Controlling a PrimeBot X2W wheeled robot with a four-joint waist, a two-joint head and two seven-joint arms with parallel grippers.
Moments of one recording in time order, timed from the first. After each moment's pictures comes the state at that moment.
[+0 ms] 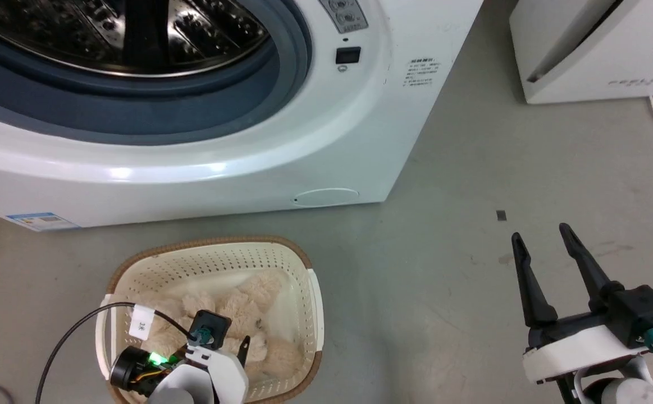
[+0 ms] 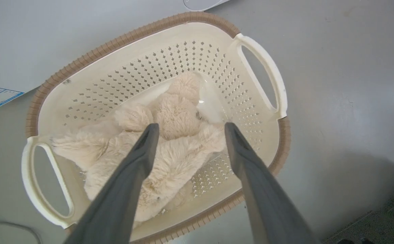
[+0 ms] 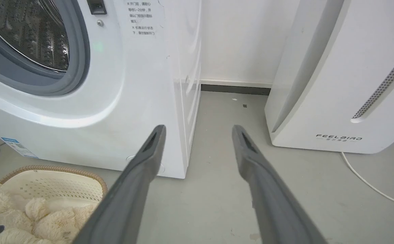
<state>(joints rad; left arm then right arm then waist) -0.34 0.16 -0.30 0.81 -0.07 -0.07 -0.04 -0.08 -0.05 -0.02 0.00 0.04 0.13 -0.16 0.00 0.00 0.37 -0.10</state>
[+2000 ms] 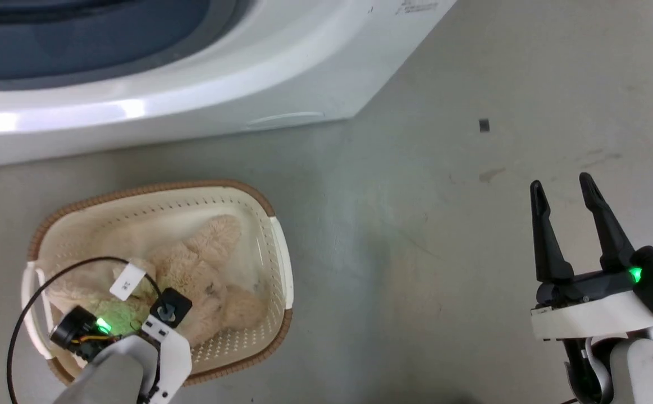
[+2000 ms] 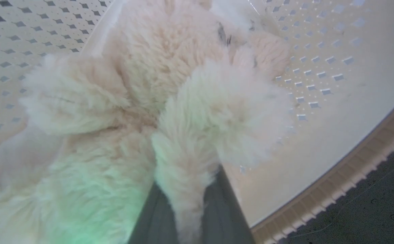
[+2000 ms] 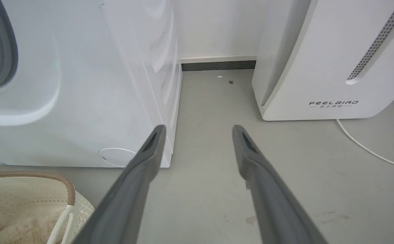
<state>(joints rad) -0.66 0.29 -0.66 1.29 -0.10 -0.10 -0.13 -0.20 -0.05 -0.03 0.03 0.14 0.13 -0.26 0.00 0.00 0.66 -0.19</state>
